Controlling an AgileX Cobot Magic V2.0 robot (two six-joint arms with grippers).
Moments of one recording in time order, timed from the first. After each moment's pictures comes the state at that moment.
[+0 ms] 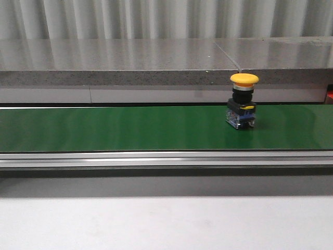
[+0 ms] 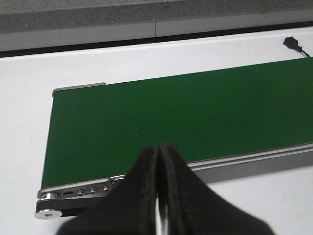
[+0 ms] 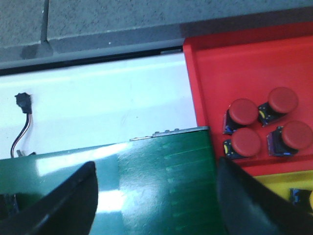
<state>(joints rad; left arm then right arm) -0.14 0.57 -0.53 -0.09 0.53 0.10 -0.22 1.31 -1.32 0.12 0.86 -0.04</state>
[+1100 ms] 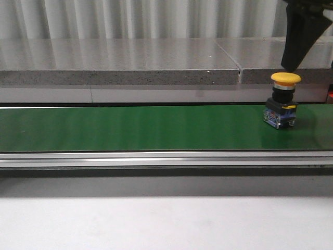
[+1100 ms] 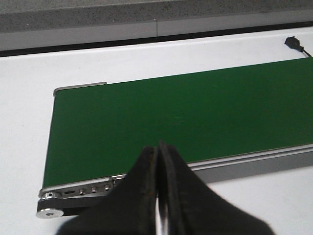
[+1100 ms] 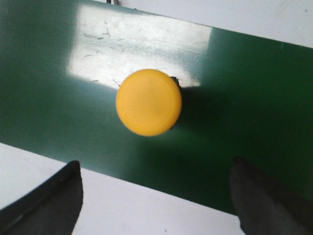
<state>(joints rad) -0.14 0.57 -0.53 -0.09 0.53 0.10 0.15 1.52 -1.25 0.15 0.99 -0.07</state>
